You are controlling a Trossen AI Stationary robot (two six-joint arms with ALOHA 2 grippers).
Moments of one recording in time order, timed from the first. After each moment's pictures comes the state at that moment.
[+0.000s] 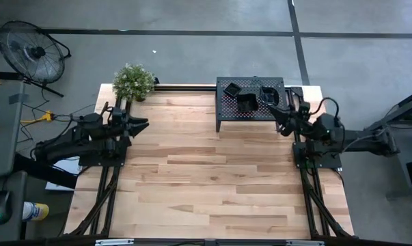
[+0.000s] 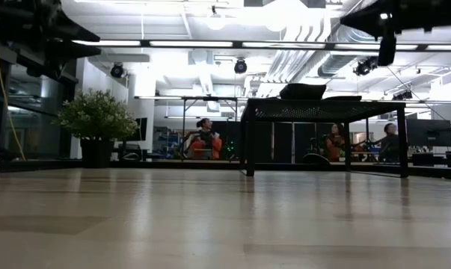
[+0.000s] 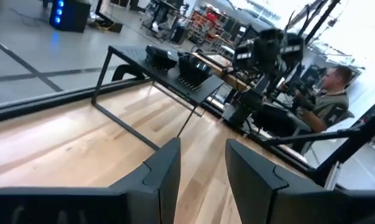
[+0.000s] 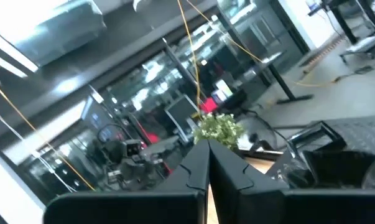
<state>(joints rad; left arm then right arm) 0.21 0.00 0.35 -0.39 -0.12 -0.48 -0.08 0.37 0.31 0.28 0.41 0.58</state>
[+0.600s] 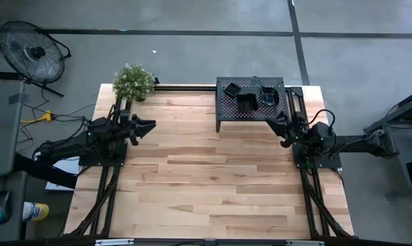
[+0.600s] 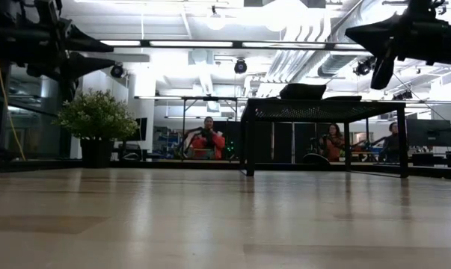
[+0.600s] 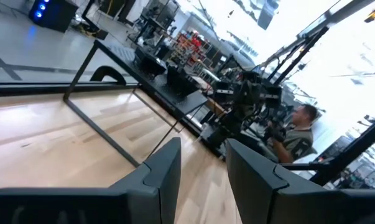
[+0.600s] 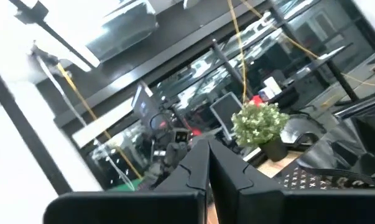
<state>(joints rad) 0.21 0.01 0.13 -0.04 -0.10 -0.64 -0.10 0.34 0.01 0.69 0.20 0.57</state>
